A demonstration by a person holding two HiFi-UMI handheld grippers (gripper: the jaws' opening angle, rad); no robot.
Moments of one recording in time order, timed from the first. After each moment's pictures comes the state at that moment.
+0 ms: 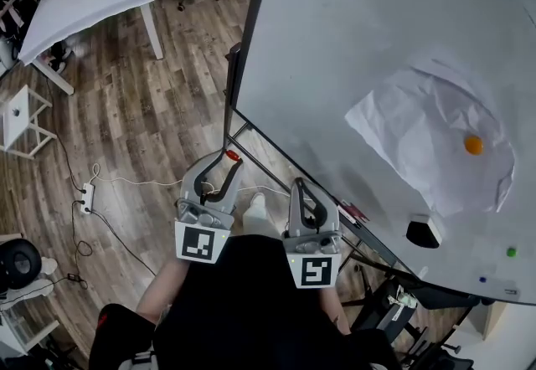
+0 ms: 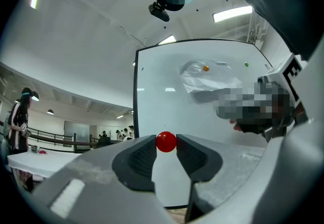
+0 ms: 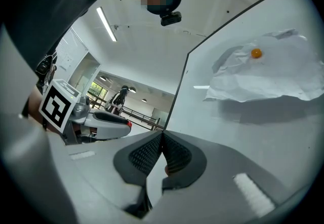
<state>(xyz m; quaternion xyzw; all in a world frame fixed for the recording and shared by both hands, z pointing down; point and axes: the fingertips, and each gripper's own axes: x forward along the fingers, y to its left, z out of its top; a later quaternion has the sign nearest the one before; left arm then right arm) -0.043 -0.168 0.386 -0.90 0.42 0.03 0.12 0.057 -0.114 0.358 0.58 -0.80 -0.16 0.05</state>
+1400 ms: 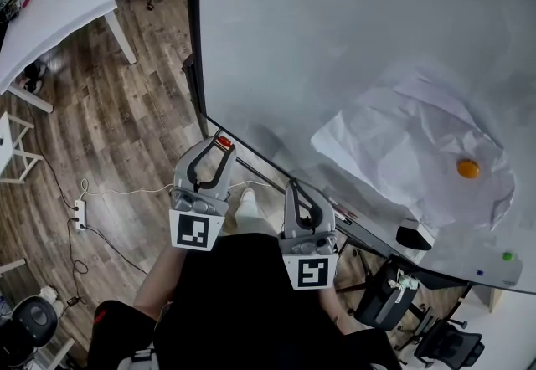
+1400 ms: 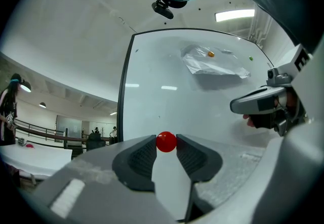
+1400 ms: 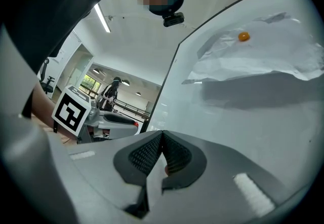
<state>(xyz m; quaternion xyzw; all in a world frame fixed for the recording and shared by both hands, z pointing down) 0.022 -0.236 0.403 -0.91 0.39 0.03 0.12 0.112 -0.146 0.374 0.62 -0.77 -0.14 0.08</state>
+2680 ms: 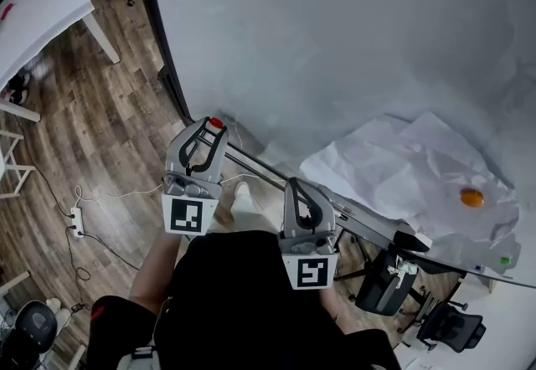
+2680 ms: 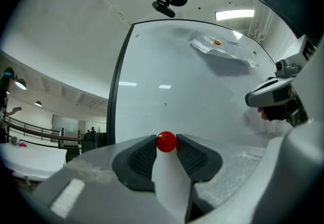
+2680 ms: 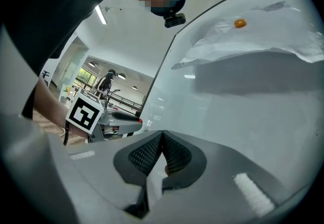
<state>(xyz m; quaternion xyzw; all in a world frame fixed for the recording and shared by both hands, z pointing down) 0.052 -0.294 0.420 -0.92 0.37 0.02 0.12 0.141 -0.169 0.389 0.64 -0.75 -0.12 0.10</state>
